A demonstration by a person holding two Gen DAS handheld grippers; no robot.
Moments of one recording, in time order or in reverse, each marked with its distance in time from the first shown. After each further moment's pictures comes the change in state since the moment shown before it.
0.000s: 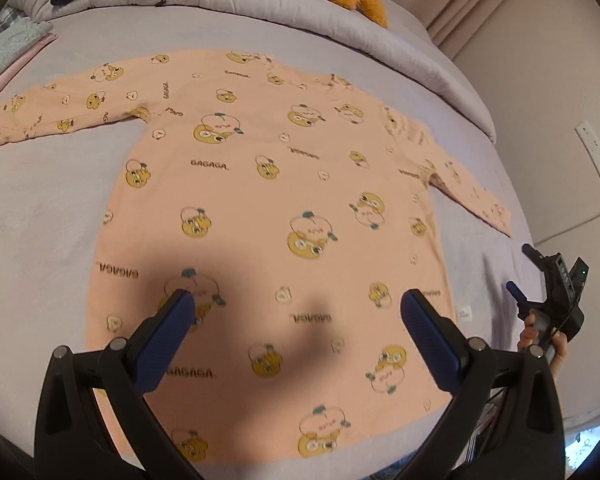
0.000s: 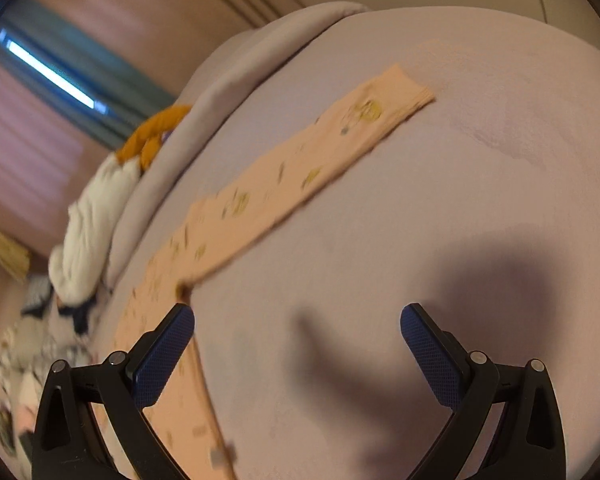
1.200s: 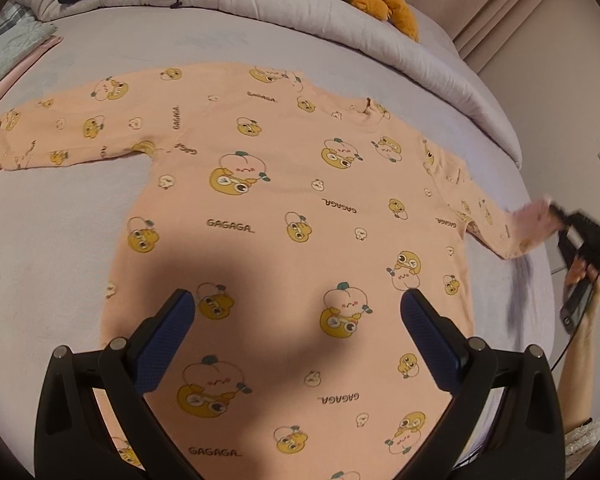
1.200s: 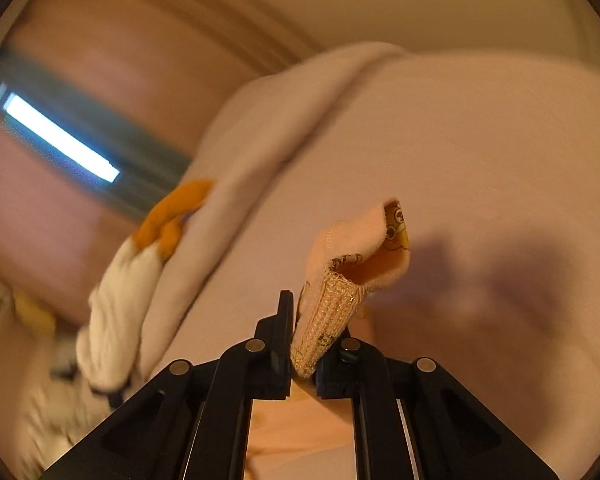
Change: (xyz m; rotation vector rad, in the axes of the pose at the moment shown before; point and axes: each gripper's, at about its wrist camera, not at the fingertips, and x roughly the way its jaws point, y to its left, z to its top) left arm 0.023 0.024 0.048 -0.049 -0.022 0.047; right arm 0.022 0.075 0.103 0.006 -0.122 0.120
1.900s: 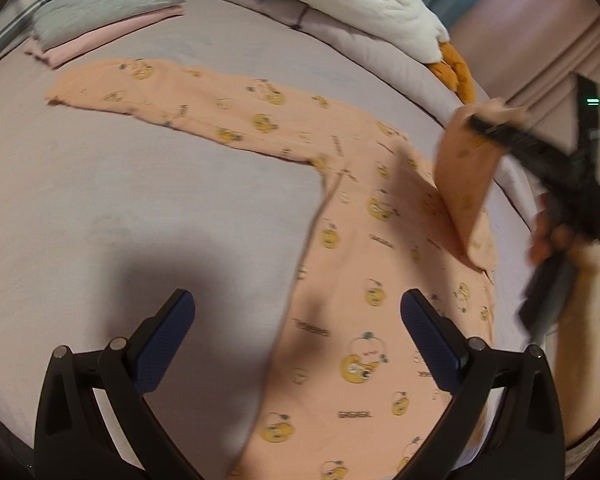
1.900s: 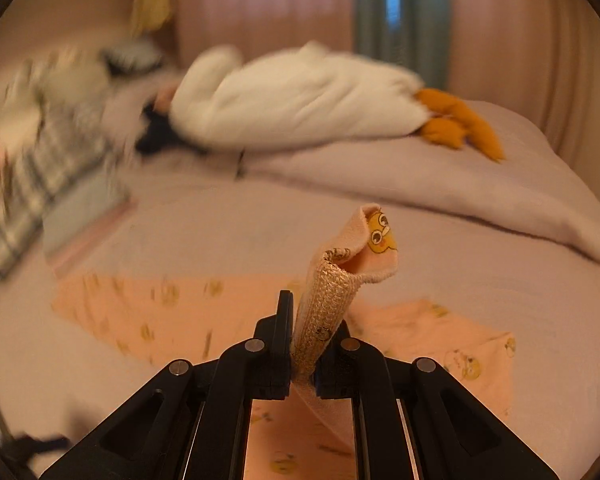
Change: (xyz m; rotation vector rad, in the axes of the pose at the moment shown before) left arm -0.065 0.123 -0.026 -0.223 -0.107 0.041; right arm 0.129 0.349 -0.277 -1.057 0.262 0.015
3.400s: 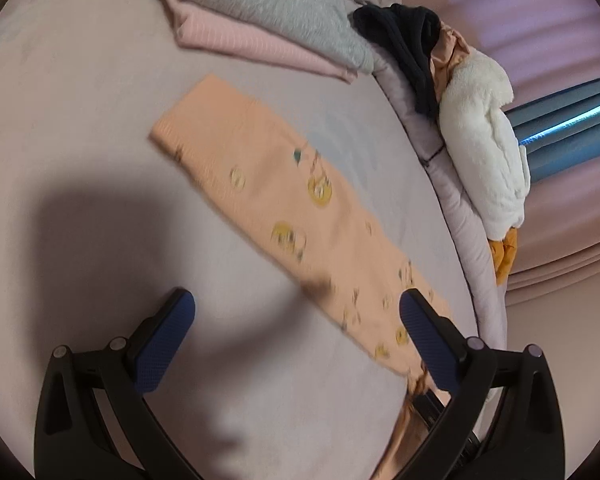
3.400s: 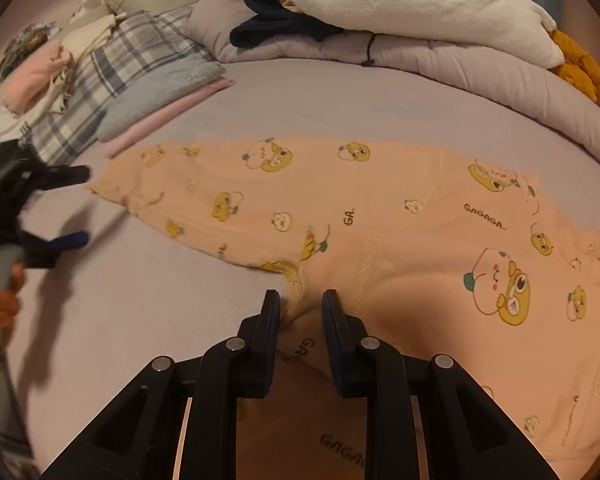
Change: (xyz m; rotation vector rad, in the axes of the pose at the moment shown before) left arm 0.019 0.178 0.107 -0.494 -0.198 -0.077; right arm 0.067 0.049 -0.047 -0.109 0.168 0.337
